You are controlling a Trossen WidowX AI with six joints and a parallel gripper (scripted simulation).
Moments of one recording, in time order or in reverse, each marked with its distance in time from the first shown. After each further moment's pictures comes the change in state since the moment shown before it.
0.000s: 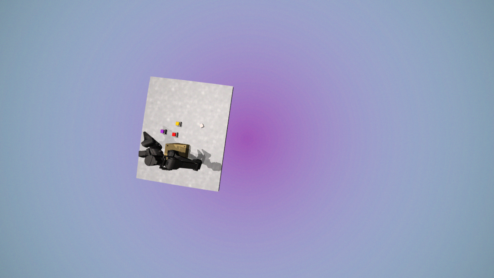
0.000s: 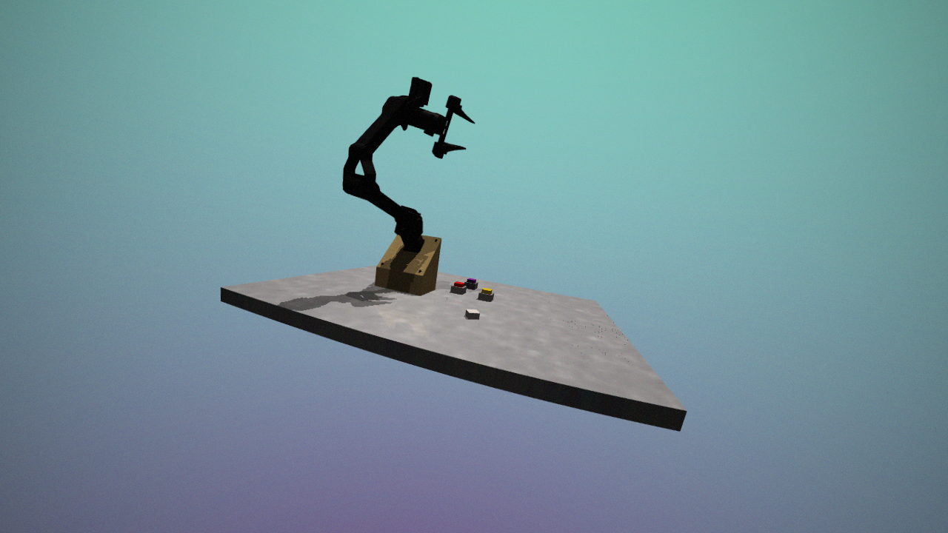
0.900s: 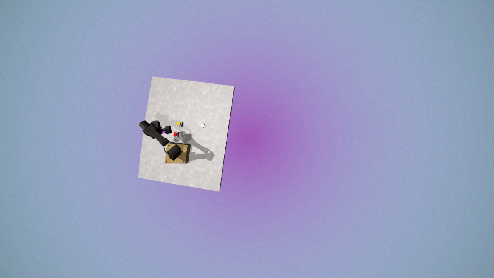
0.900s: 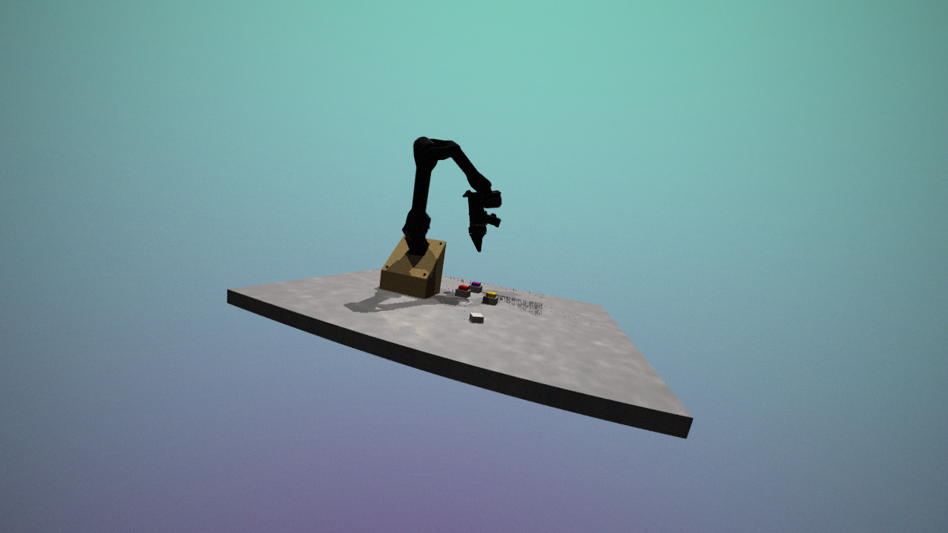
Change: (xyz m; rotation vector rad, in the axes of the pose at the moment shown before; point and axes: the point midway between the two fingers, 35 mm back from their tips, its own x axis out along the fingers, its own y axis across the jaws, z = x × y) arm 0.162 0.325 -0.062 1.329 1.312 0.444
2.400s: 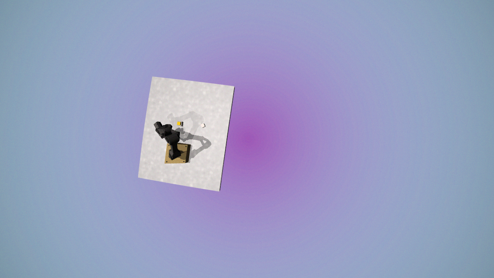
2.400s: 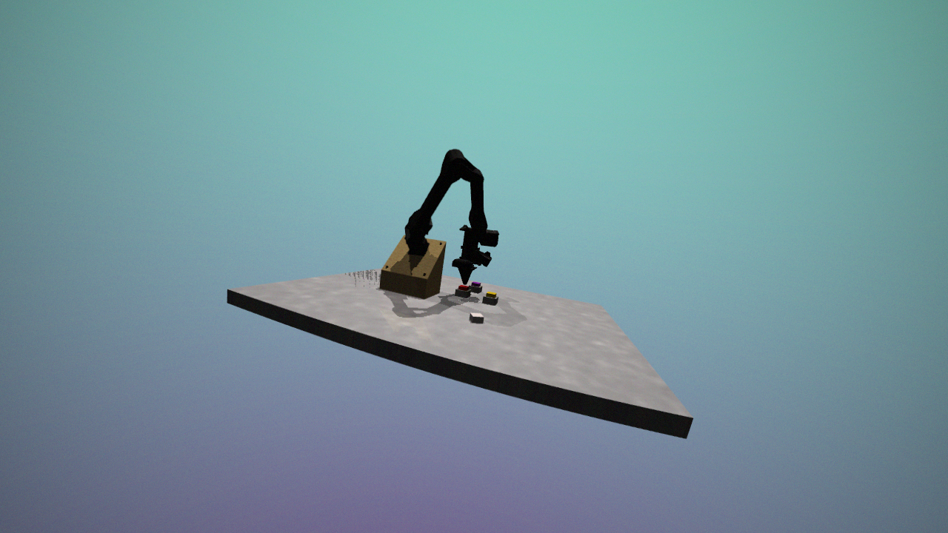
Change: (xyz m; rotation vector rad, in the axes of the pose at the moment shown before) arm 0.127 -0.014 -0.058 0.263 0.201 -0.100
